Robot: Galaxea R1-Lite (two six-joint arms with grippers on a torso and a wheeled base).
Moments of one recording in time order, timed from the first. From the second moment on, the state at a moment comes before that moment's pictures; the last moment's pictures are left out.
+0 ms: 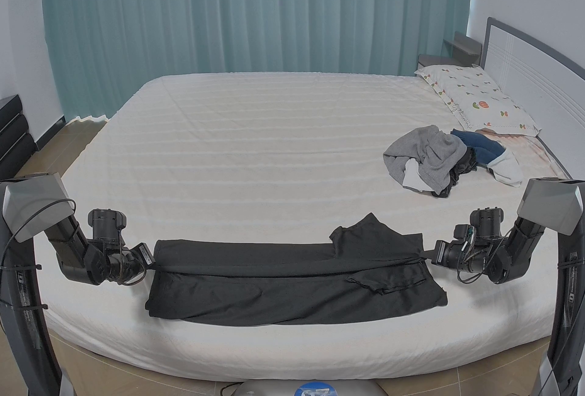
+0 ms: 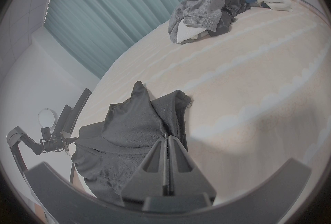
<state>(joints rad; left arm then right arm) 0.10 2.30 -0.77 -0.71 -0.05 -0.52 0.00 2.43 -0.82 -0.95 0.41 0.36</state>
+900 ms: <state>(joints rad) 0.10 2.23 -0.76 -0.70 -0.06 -0.61 0.01 2.35 -0.89 -0.95 0.41 0.66</state>
